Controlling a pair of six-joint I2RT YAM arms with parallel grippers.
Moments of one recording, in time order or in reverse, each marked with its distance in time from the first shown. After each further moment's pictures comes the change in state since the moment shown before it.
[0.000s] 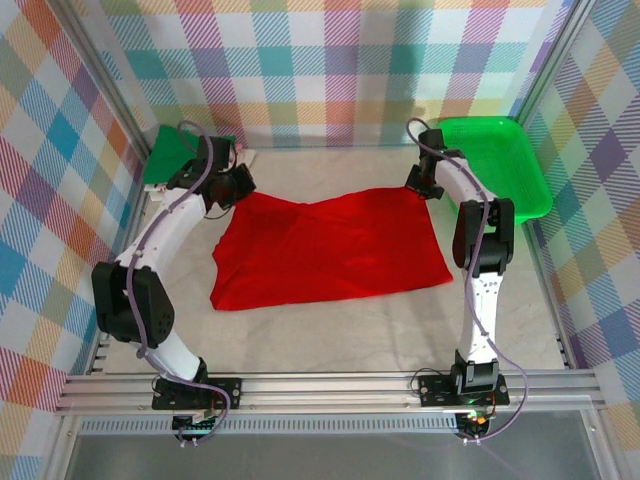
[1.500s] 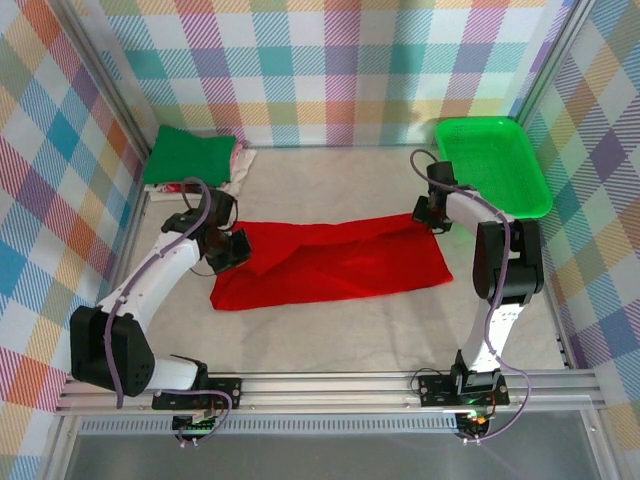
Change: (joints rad) left arm -0.076 -0.278 -0.394 -0.275 0.070 -0.079; right arm -0.001 -0.355 -0.598 0.208 -0.019 -0.031
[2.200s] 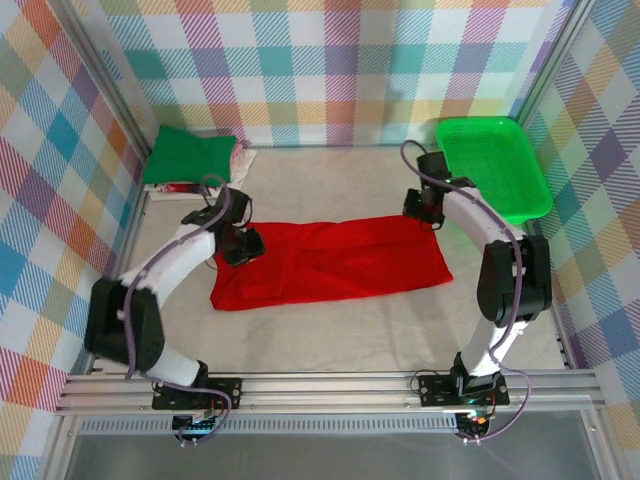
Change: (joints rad) left arm -0.010 0.208 0.021 0.209 -0.009 0.032; right arm 0.118 -0.121 0.077 -0.128 -0.038 -0.034
